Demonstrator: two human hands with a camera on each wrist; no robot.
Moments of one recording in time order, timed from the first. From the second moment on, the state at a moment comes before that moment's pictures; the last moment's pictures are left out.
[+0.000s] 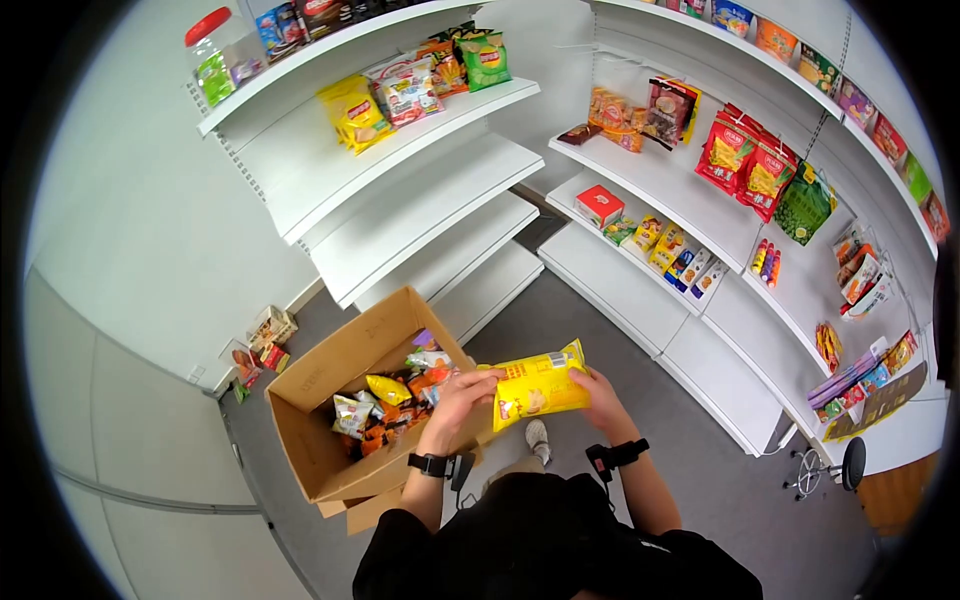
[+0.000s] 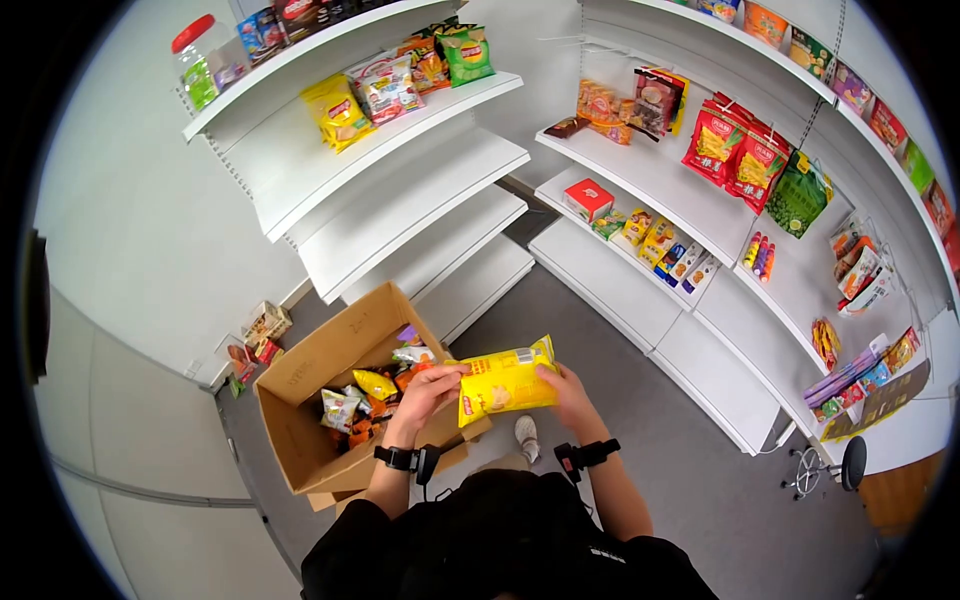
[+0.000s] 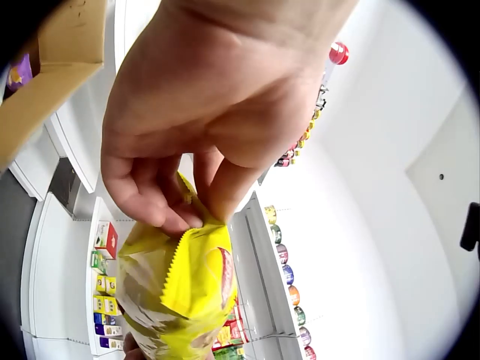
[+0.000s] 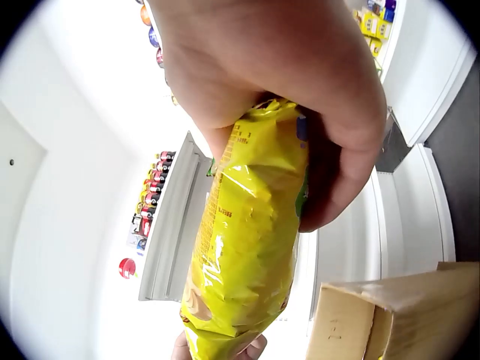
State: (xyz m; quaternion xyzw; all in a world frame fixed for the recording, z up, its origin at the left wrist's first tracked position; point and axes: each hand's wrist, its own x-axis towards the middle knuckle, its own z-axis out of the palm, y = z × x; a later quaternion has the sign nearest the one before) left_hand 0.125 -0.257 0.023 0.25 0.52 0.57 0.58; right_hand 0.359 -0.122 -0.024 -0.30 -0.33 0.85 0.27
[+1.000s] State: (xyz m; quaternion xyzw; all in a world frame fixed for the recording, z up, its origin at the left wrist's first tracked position) left_hand 0.054 0.047 0.061 0.17 0.48 0.73 0.46; right_hand 0.242 0.262 -0.008 -0.22 -0.24 0.95 0.04
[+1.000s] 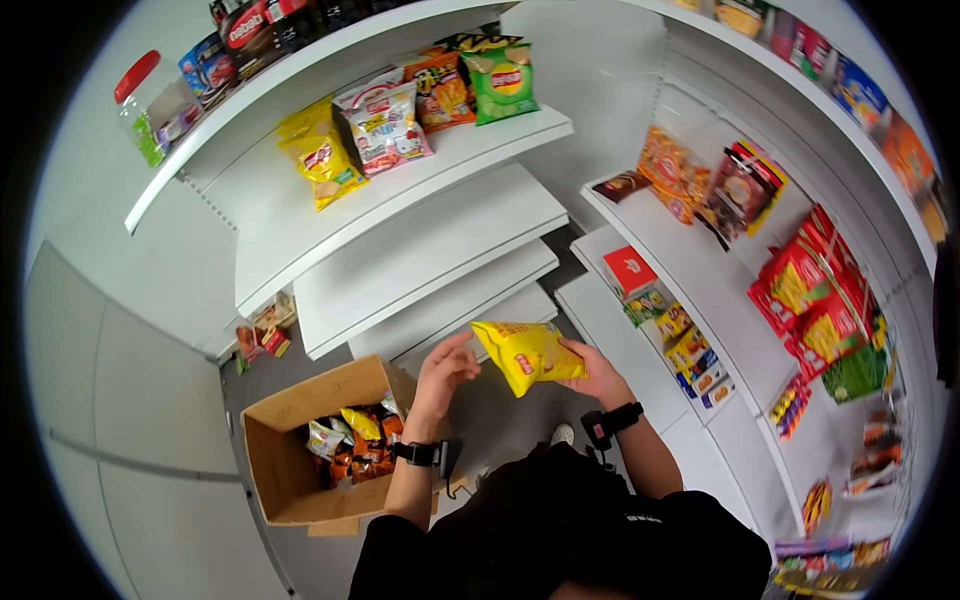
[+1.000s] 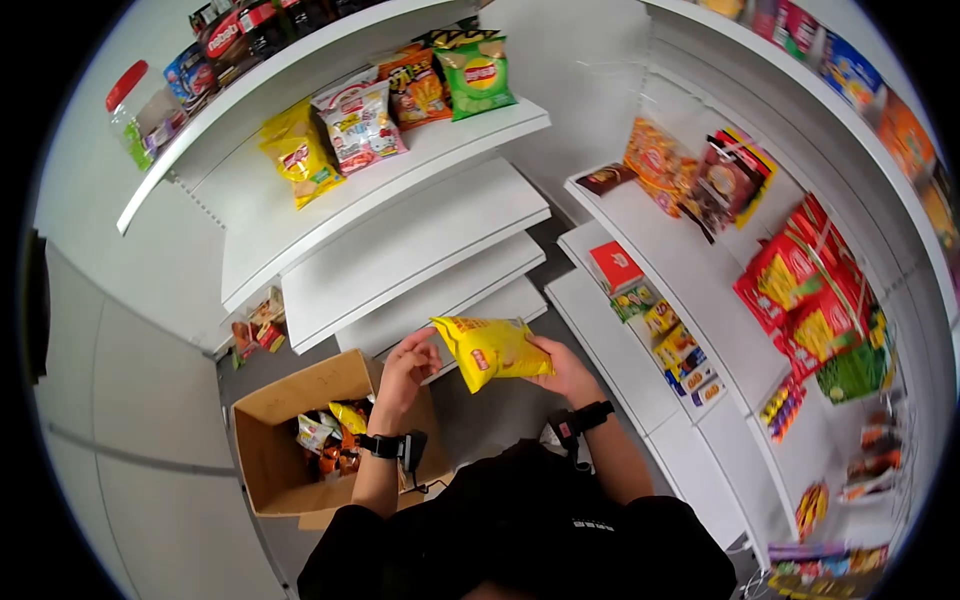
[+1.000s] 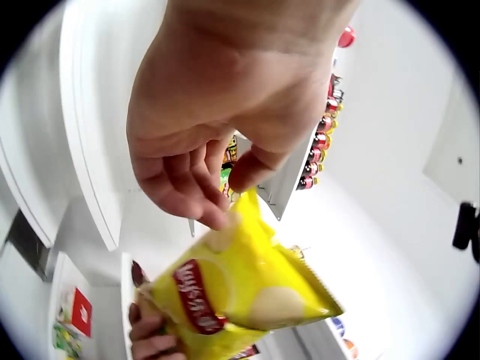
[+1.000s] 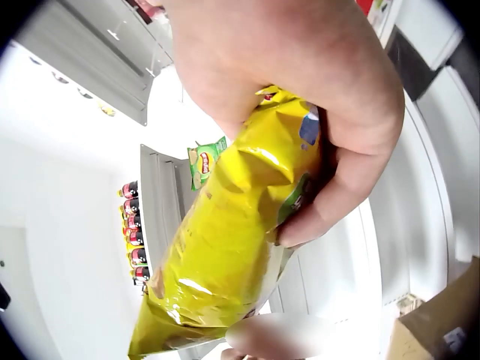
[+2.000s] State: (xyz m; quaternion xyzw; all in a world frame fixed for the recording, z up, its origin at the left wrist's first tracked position) left_hand -0.226 -0.002 0.259 0.21 0.78 0.59 0.02; right_hand 0.081 0.336 0.015 -0.13 -0.29 0.93 -0.17
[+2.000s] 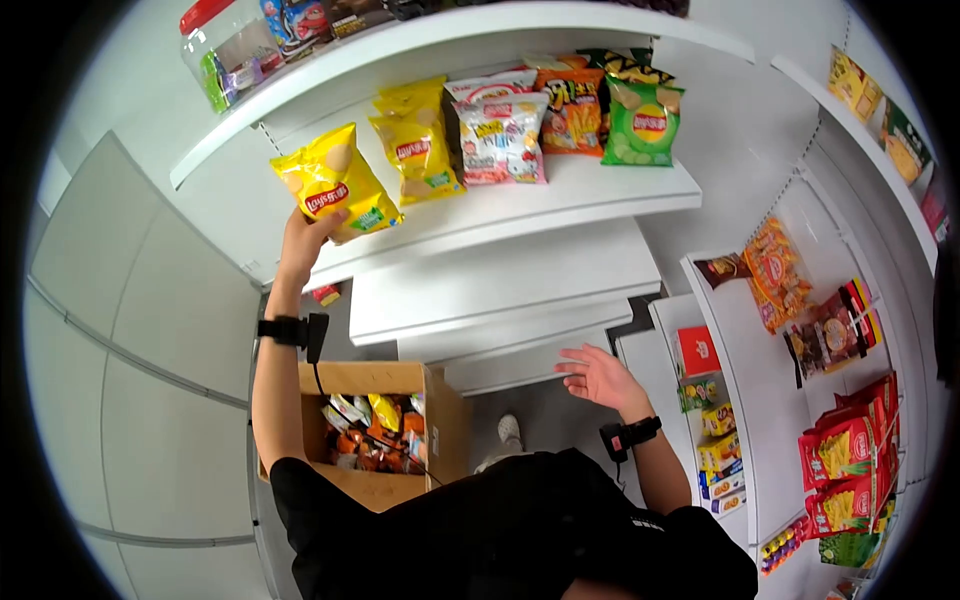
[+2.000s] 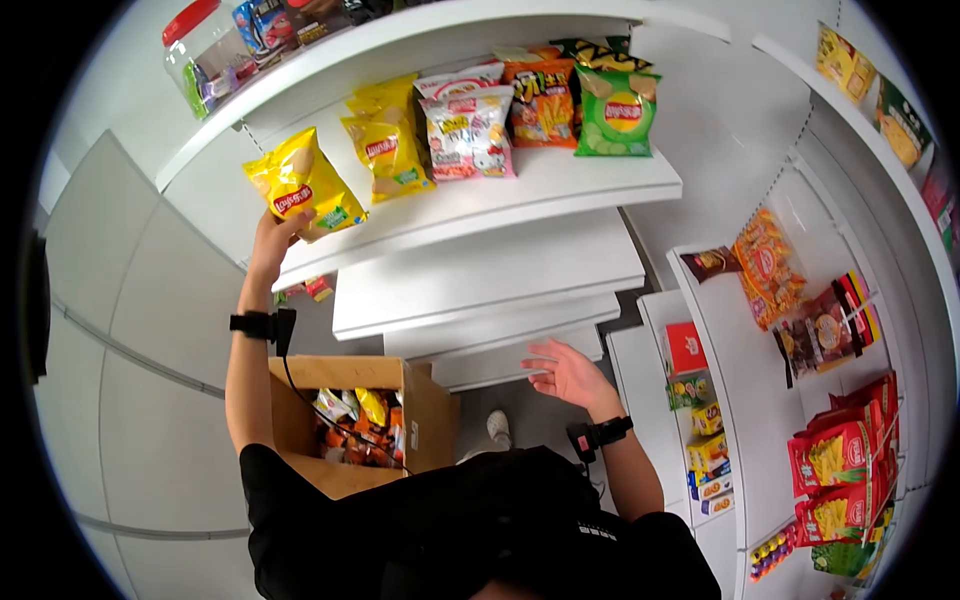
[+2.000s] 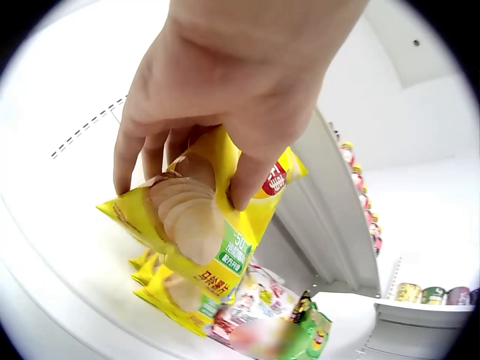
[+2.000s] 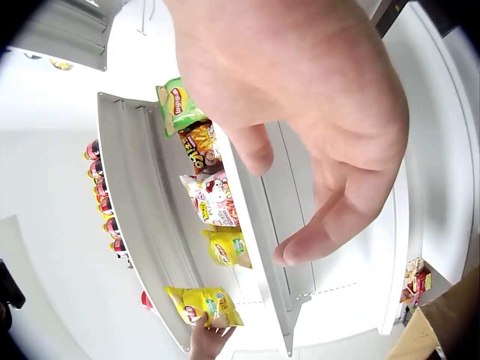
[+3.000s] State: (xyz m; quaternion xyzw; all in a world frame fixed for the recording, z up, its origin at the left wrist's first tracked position) left_hand -0.497 0.037 0.180 0.21 0.79 0.57 0.03; right_hand -0.040 0.296 0.007 -0.18 -0.28 0.93 -0.13
